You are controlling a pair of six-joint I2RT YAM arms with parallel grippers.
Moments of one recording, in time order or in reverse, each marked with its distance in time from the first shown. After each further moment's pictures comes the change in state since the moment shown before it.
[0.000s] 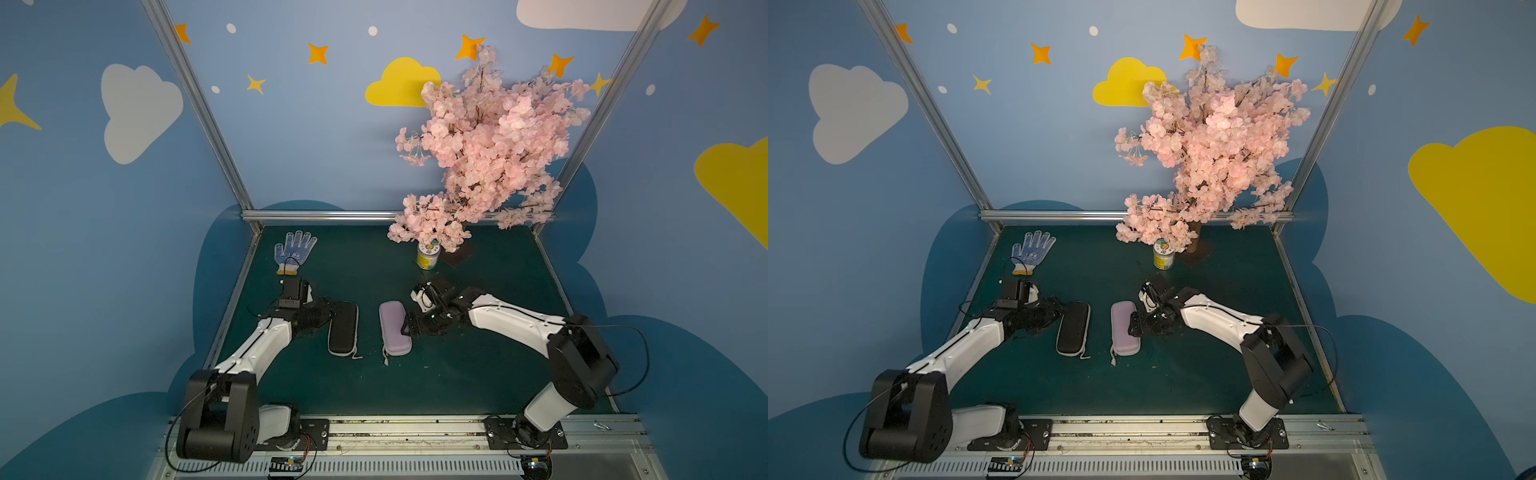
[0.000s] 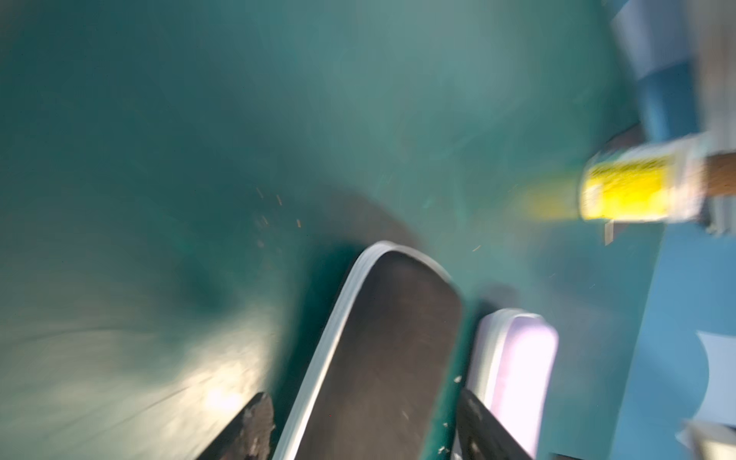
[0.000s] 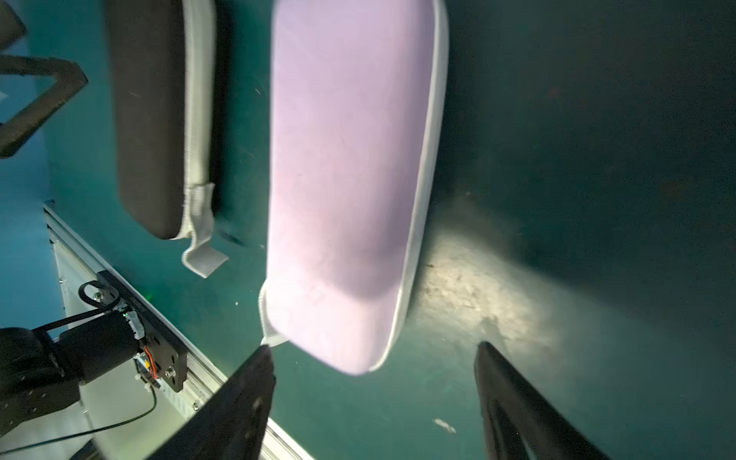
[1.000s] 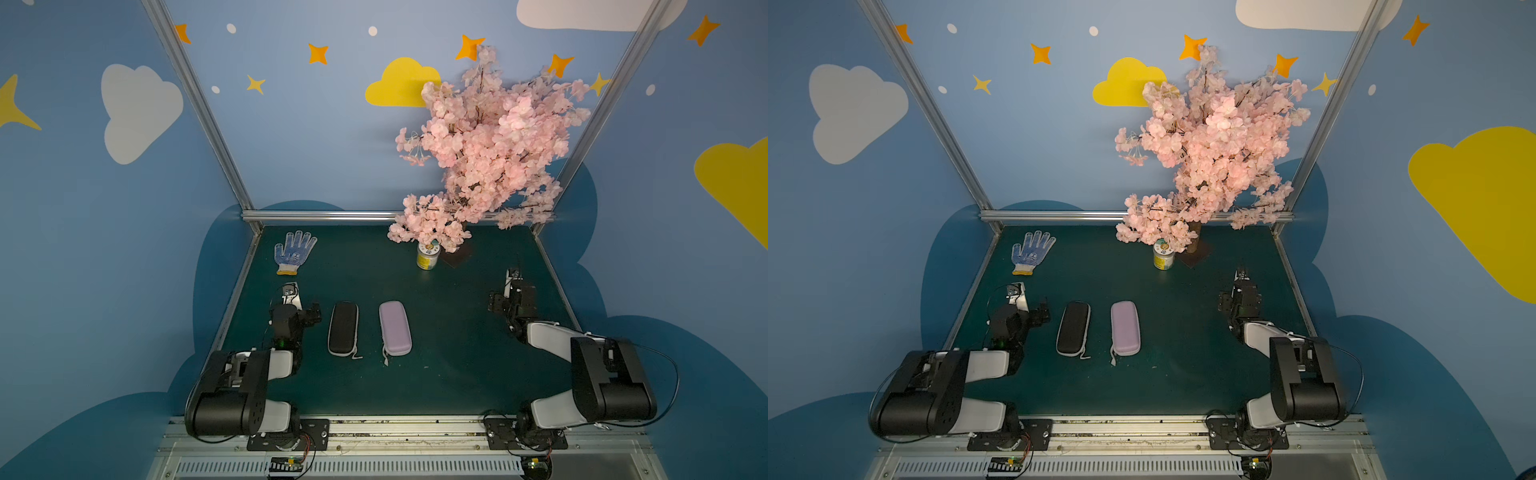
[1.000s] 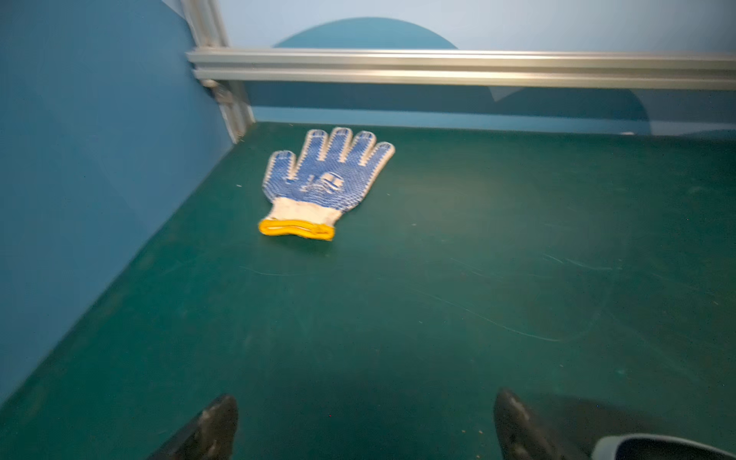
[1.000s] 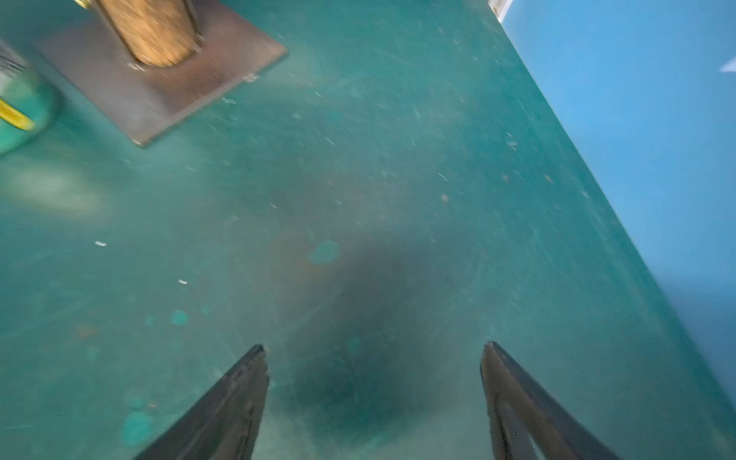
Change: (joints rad) left arm 0.082 0.286 -0.453 1.262 -0.341 0.615; right arm -0.648 -0.072 -0.521 0.890 0.464 -0.441
